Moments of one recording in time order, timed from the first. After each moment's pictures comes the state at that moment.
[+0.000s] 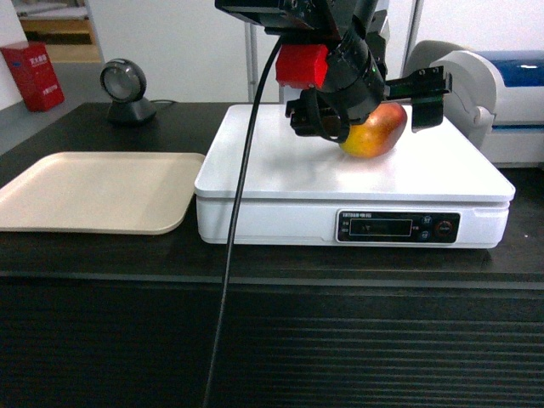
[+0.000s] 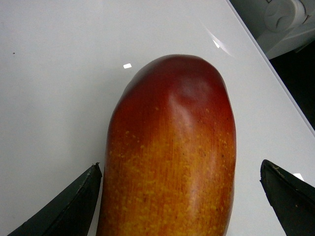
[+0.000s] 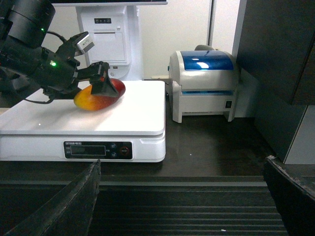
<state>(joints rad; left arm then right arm) -0.54 2.48 2.18 -0.34 0.09 -0.23 0.00 0.00 0.01 0.00 0.00 0.00</state>
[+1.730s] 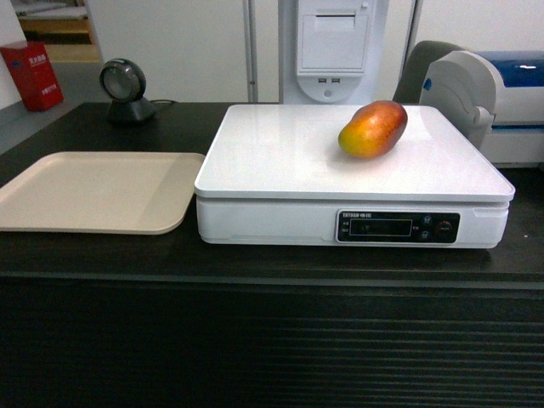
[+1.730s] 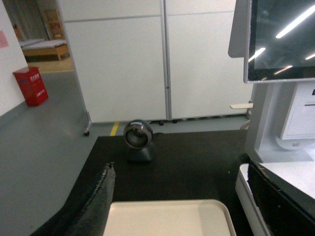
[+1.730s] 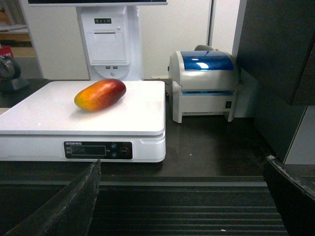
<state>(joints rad) 0.07 1.36 0.95 0.46 0.07 0.03 0.00 0.01 0.01 0.00 0.00 0.00</state>
